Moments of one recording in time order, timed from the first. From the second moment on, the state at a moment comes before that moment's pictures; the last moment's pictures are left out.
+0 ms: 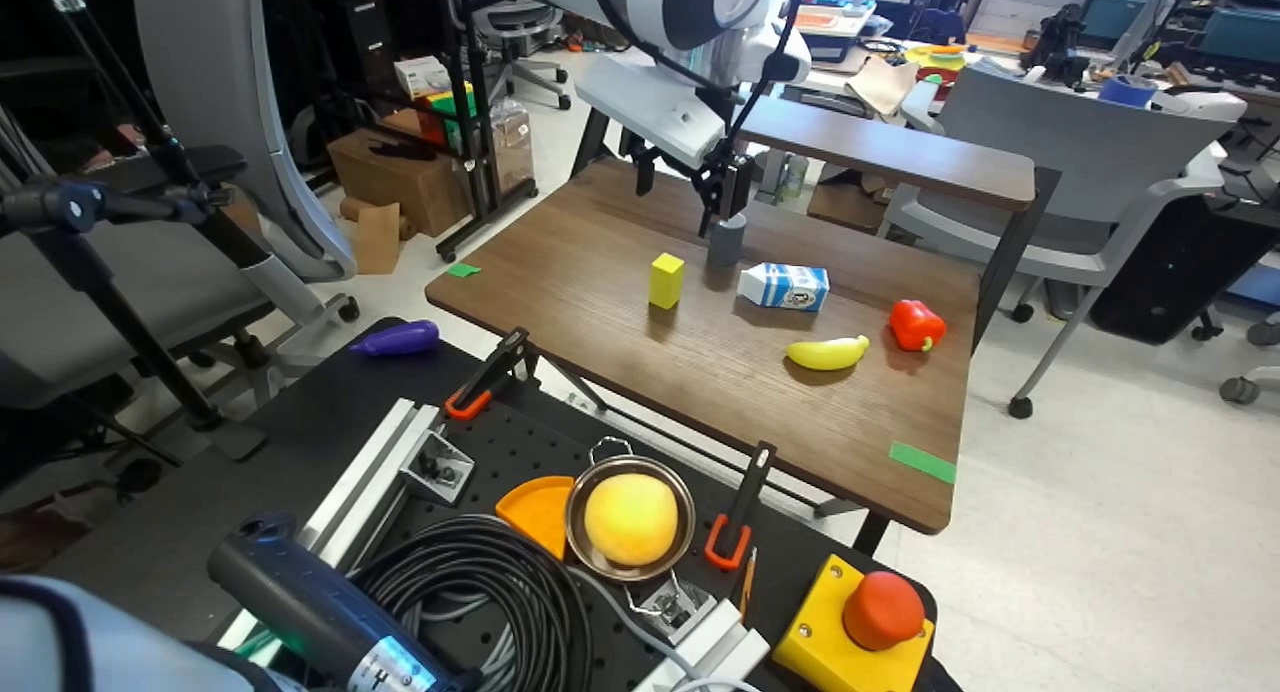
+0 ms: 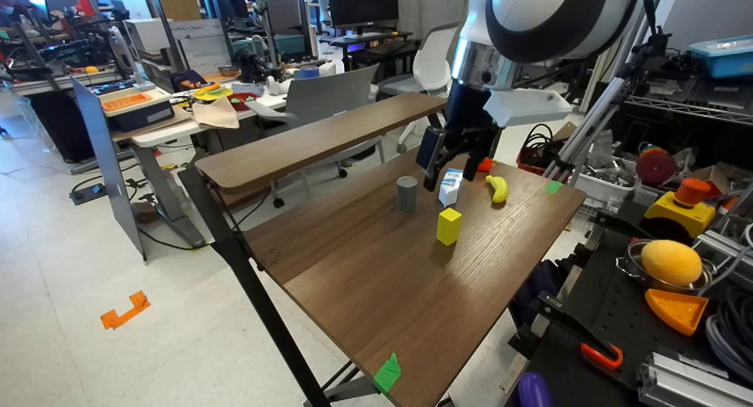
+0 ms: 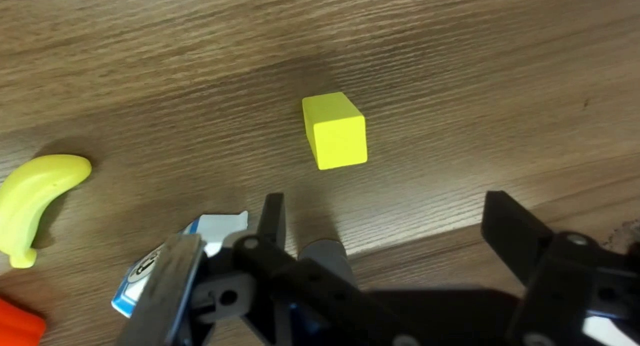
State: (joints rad) arm 0.06 0.36 0.08 -2.27 0.17 2.75 0.13
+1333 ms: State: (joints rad) arm 0.11 0.53 0.01 -2.14 0.06 2.61 0.19
